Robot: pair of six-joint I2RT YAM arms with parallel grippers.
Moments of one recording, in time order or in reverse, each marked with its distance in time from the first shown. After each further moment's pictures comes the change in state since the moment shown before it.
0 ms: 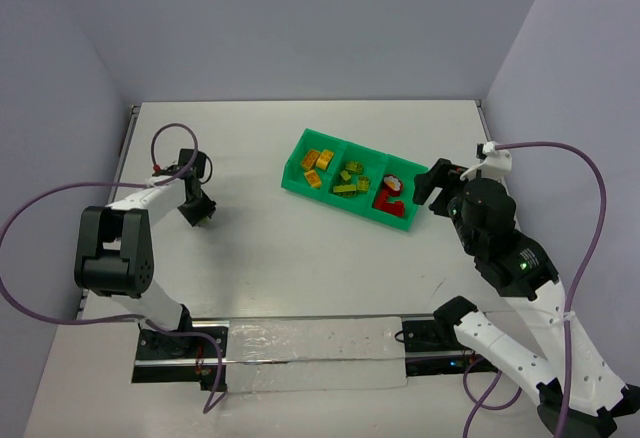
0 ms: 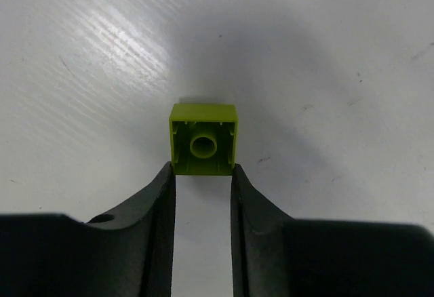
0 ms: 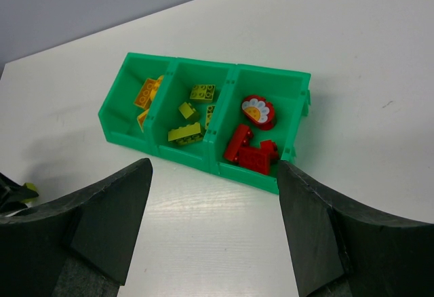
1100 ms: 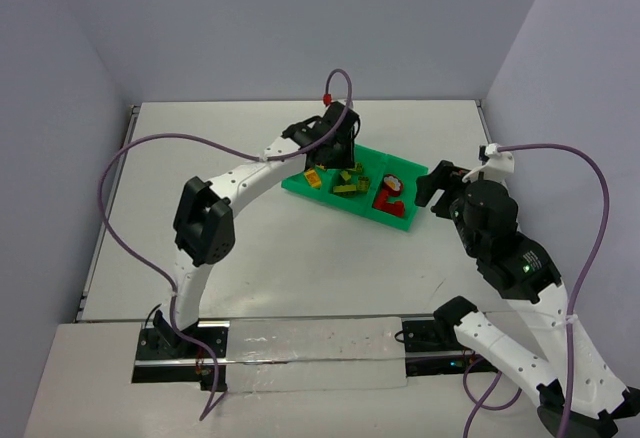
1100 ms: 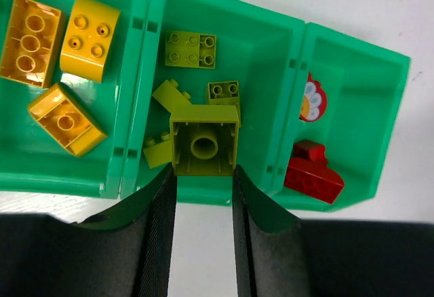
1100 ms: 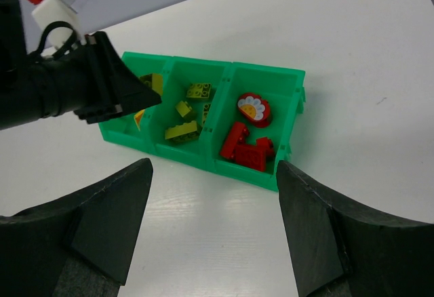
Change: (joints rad) left arm -0.690 0.504 1.037 -0.102 0.099 0.170; right arm 0.000 -0.011 0.005 -0.027 0.008 0.004
